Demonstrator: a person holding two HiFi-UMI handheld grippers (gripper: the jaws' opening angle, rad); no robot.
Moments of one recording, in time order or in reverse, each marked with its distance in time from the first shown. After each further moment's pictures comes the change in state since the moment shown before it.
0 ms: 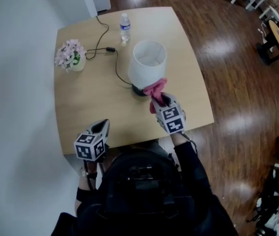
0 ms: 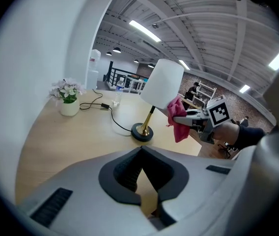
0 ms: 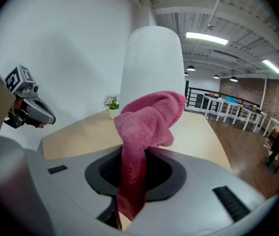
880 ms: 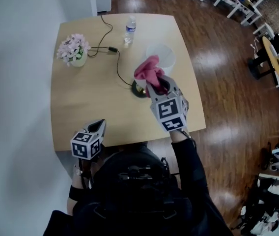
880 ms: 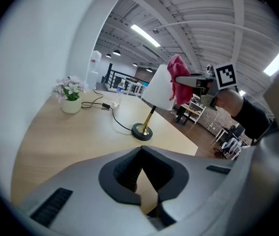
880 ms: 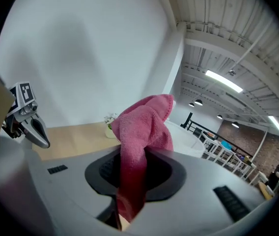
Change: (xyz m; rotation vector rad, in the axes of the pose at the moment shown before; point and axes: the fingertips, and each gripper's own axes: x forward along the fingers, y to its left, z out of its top) left arm -0.010 0.016 -0.017 -0.026 -0.047 -0.049; right arm -0.039 0.035 0.156 -0.341 -0.156 -0.105
